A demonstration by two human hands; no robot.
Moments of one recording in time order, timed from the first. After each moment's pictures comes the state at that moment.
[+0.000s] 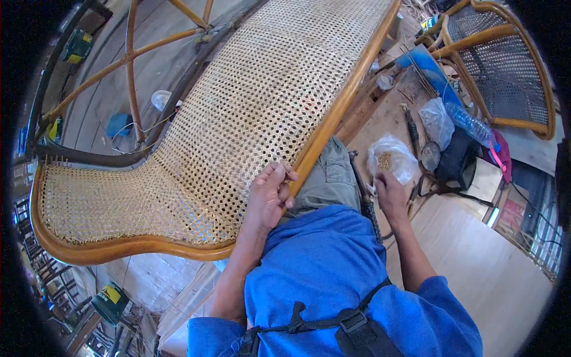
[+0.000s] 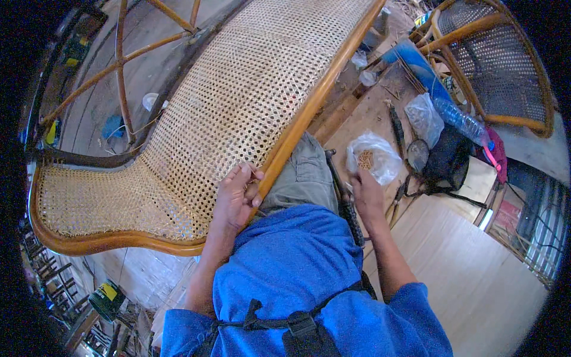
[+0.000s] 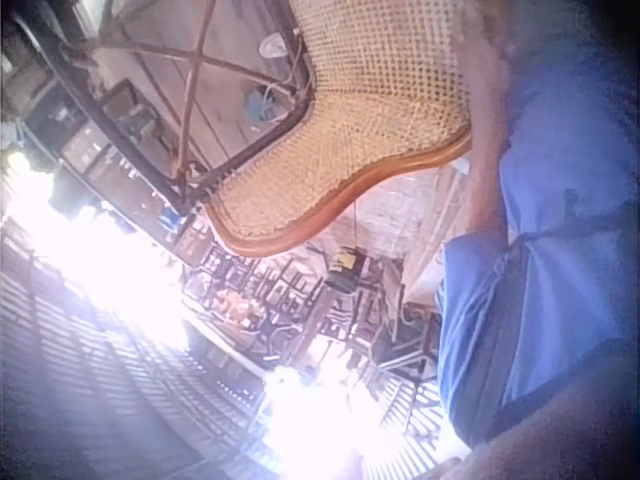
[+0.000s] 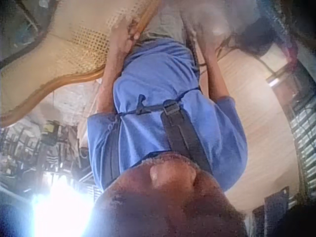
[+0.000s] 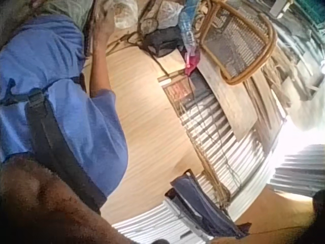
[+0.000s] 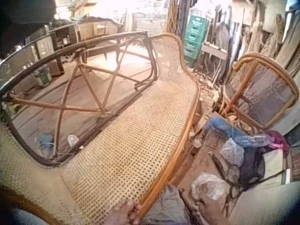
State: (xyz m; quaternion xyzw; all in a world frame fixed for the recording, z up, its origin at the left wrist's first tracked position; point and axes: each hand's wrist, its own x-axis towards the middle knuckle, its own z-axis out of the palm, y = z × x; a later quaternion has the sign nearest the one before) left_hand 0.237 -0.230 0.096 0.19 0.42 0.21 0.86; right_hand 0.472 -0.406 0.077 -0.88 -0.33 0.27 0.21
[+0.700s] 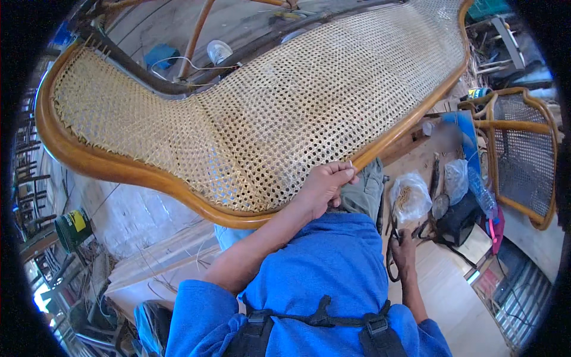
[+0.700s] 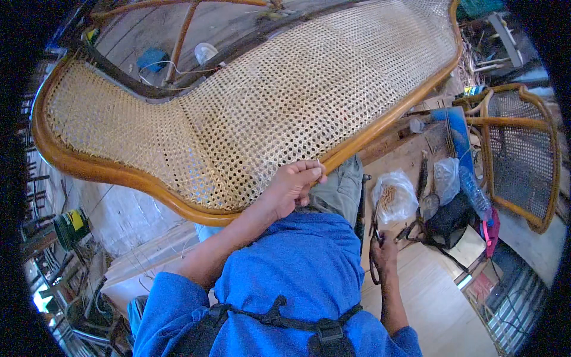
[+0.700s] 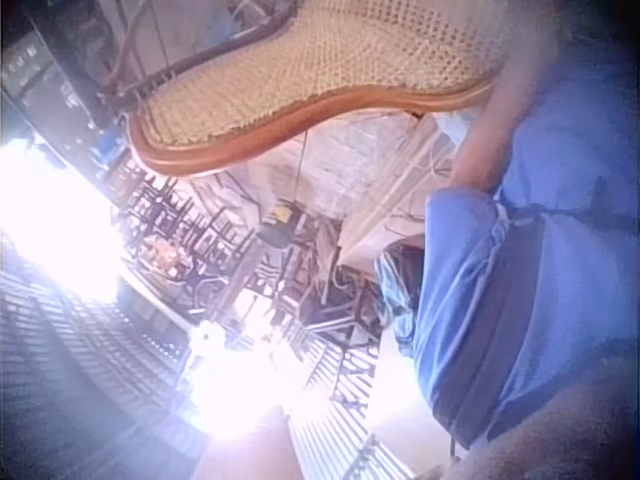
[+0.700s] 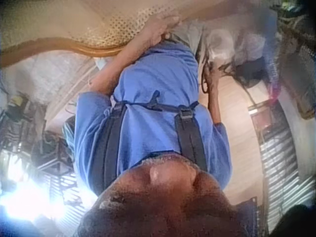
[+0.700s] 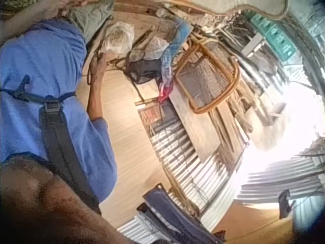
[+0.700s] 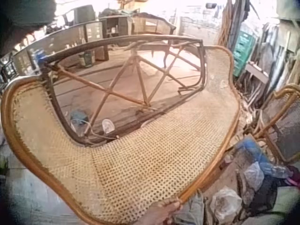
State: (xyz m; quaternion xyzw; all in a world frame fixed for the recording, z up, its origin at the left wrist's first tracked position) left_hand 0.246 -0.239 0.092 0.18 0.41 0.18 0.88; right_hand 0.471 -0.474 0.090 -0.88 -0.32 0.33 0.08
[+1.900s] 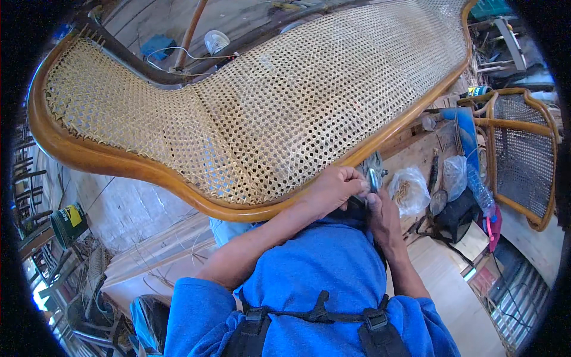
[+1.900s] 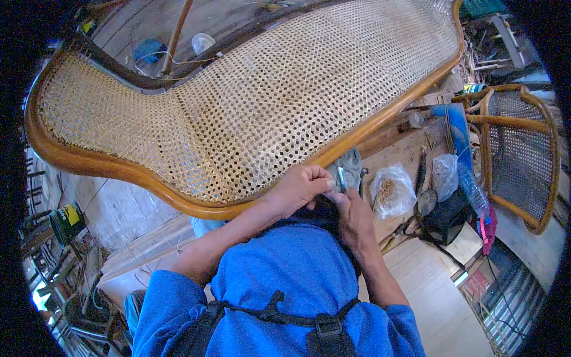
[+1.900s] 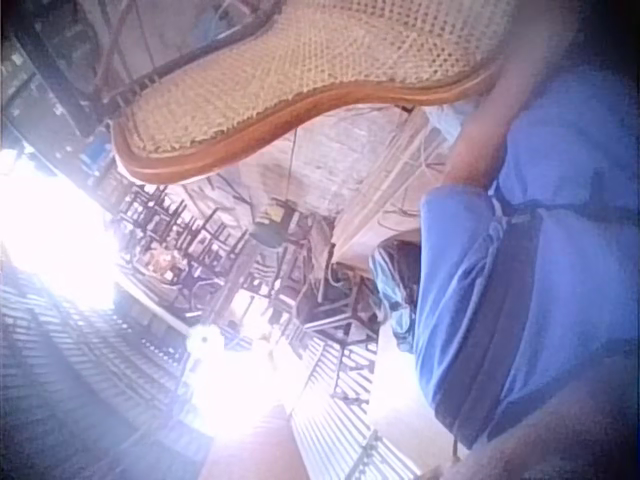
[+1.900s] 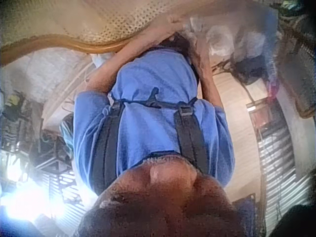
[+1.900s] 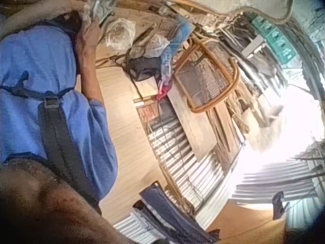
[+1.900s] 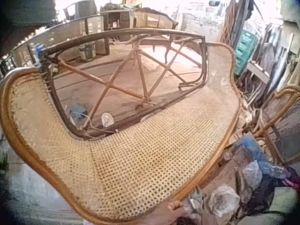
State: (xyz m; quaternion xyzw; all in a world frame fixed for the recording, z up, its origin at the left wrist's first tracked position) left_hand 0.256 -0.249 0.106 0.36 0.38 0.10 0.84; right_hand 0.397 -0.337 0.148 -0.77 -0.45 0.43 0.15
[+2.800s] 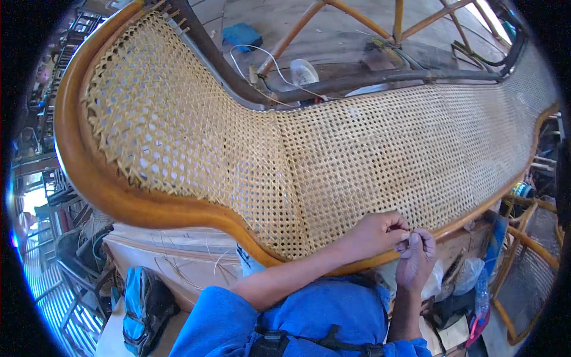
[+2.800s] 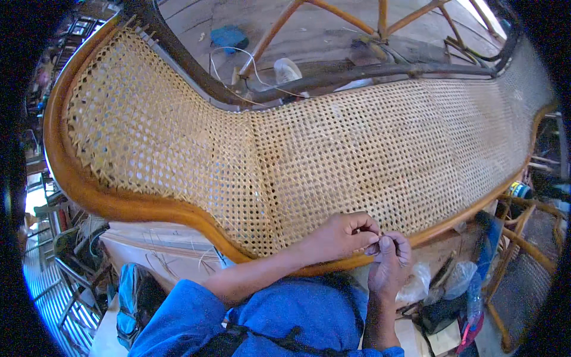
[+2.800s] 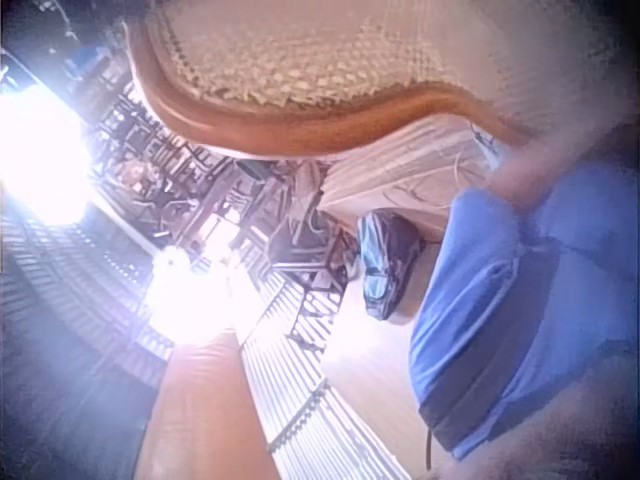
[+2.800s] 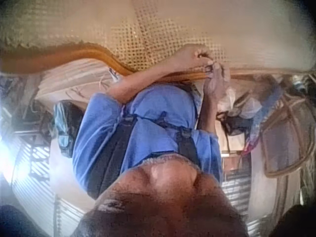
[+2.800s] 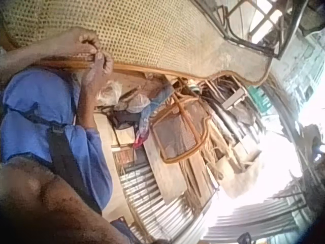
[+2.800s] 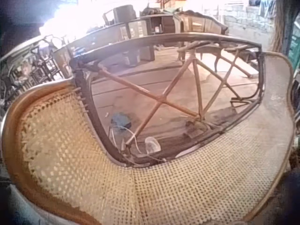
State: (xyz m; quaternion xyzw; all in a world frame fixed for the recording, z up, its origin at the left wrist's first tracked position) left_hand 0.226 -0.163 0.100 0.42 0.36 0.27 0.78; right_hand 0.363 -0.221 0.121 -0.61 -0.18 0.53 0.56
